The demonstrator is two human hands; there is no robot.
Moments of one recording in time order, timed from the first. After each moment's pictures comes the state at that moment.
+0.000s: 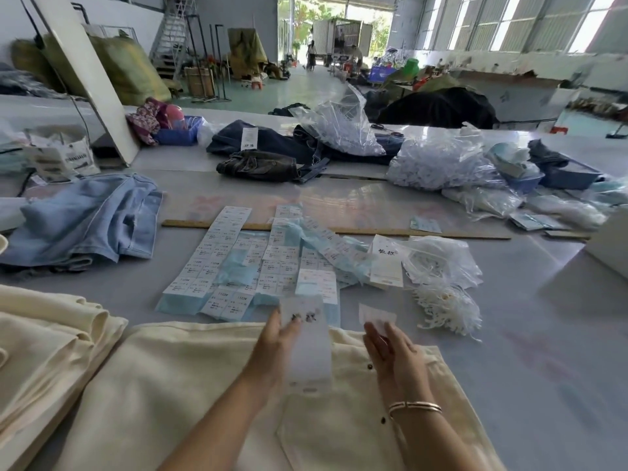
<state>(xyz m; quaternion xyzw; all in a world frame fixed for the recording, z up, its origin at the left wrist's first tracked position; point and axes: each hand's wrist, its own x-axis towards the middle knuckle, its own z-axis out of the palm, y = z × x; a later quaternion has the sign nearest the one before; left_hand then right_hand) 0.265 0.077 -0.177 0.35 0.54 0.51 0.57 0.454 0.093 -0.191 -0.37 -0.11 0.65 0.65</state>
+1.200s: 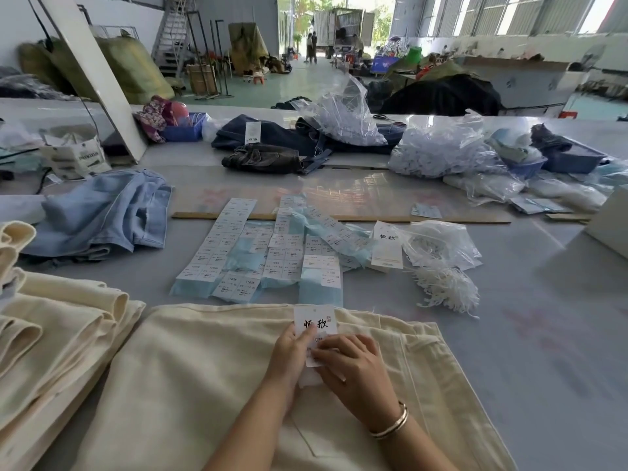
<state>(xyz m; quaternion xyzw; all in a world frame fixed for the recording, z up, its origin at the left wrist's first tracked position) 0.297 0.047 -0.197 0.26 0.55 0.54 0.58 0.428 0.042 -0.215 -0.39 -0.85 -0.01 0.37</state>
